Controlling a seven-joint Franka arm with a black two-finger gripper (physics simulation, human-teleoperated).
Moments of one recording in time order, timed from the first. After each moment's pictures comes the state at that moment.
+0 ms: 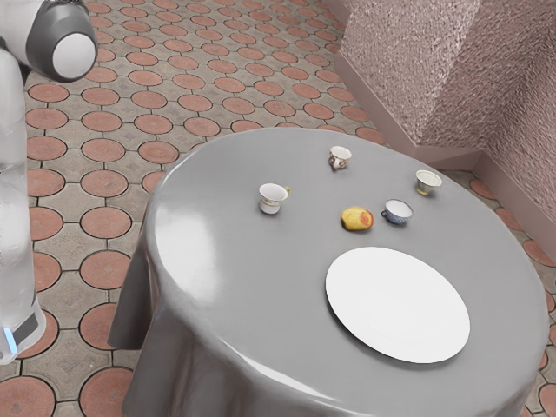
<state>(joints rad) 0.12 0.05 0.46 -0.99 -0.05 1.41 0.22</state>
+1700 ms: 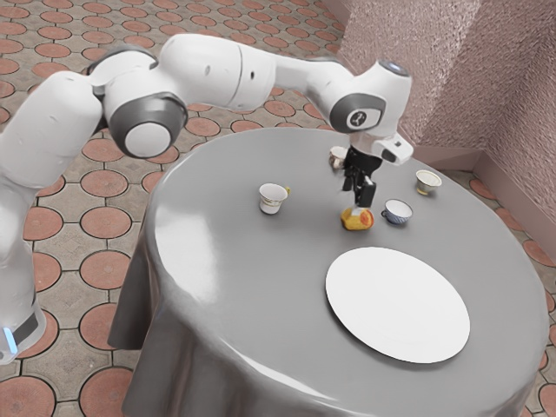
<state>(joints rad) -0.13 0.53 0.26 -1.27 -0.14 1.83 0.25</state>
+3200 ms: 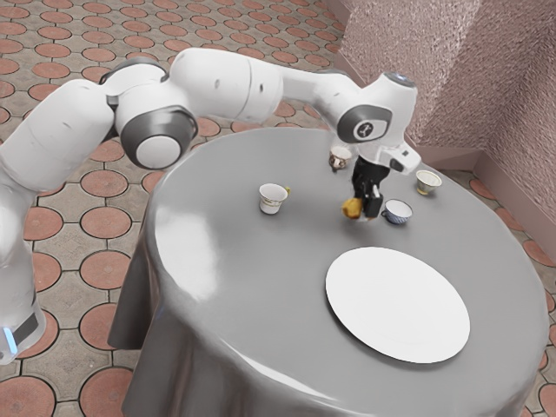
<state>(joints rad) -0.11 0.61 0.22 -1.17 -0.16 1.85 0.25</state>
